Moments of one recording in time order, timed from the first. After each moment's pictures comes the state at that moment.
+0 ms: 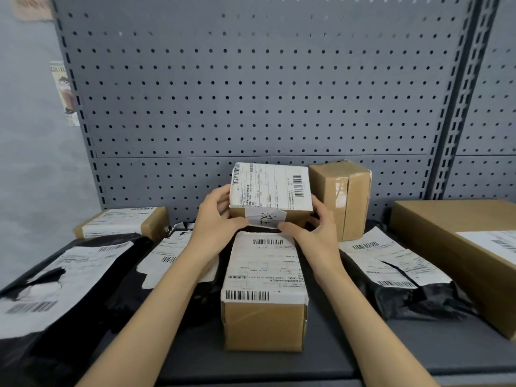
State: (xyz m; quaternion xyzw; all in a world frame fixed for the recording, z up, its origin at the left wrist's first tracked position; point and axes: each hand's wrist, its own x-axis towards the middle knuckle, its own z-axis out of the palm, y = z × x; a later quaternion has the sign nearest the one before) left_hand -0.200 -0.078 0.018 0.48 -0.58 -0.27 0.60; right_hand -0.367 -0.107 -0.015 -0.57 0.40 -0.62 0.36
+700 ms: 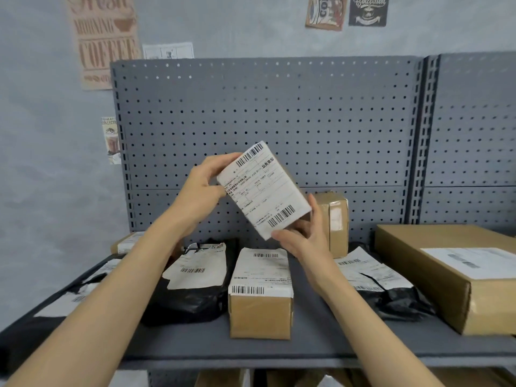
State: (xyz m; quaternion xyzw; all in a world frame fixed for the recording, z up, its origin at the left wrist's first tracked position) left_hand -0.191 -0.005 0.120 0.42 -0.70 -0.13 0.56; right_hand -0.374 -0.048 0.024 -0.60 0.26 -0.60 0.45
